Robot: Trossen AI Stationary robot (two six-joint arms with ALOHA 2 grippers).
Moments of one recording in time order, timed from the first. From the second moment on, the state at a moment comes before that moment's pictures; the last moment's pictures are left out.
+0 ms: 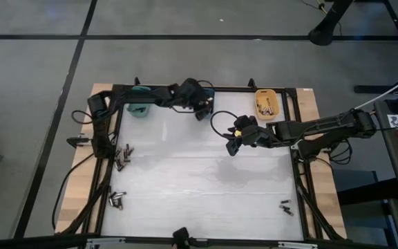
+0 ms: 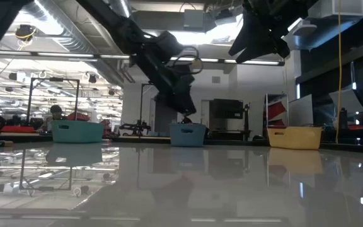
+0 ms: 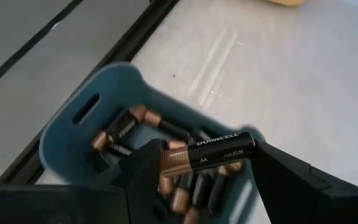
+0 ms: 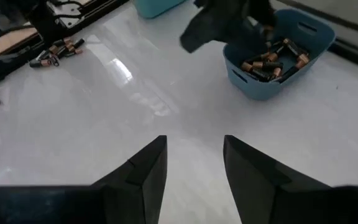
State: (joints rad) left arm 0.47 1.89 1.28 -0.12 -0.02 0.00; right arm 0.12 1.28 0.98 -0.42 0.46 0.67
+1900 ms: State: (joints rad) left arm 0.08 0.94 0.69 -0.22 -0.29 -0.24; right arm 0.89 1.49 0.98 -1.10 -0.20 0.90
